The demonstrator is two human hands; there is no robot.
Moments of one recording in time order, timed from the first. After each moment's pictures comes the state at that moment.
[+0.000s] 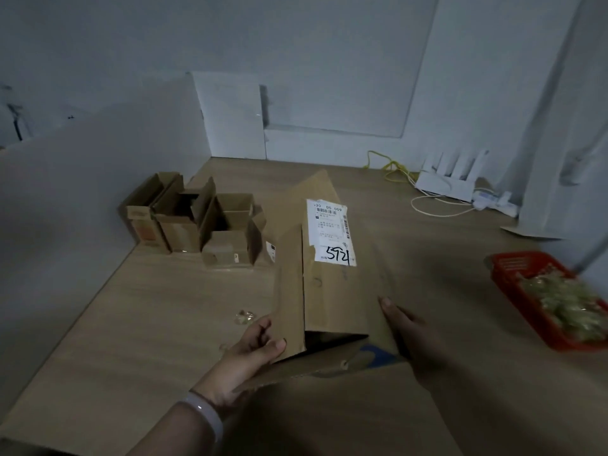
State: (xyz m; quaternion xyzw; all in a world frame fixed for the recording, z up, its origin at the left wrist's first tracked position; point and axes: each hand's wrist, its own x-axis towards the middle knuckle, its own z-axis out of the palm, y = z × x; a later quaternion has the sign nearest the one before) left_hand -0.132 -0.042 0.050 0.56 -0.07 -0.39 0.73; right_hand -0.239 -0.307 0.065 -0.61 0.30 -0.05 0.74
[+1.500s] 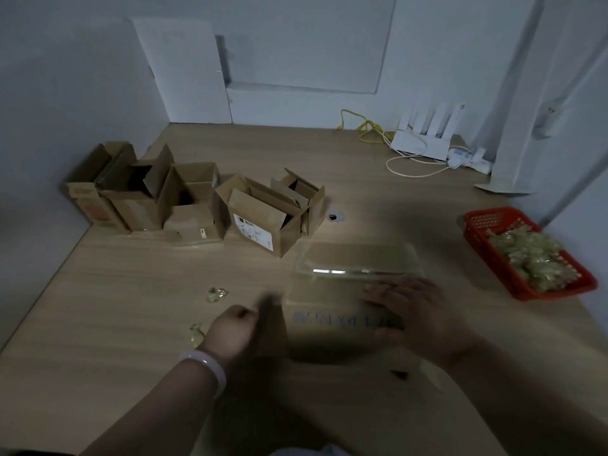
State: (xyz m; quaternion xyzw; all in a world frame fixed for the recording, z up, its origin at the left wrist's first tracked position) left_hand -0.105 -0.090 0.006 0.86 -0.02 -0.30 0.41; right_hand -0.283 -0.357 0.066 -0.99 -0.03 -0.14 0.05
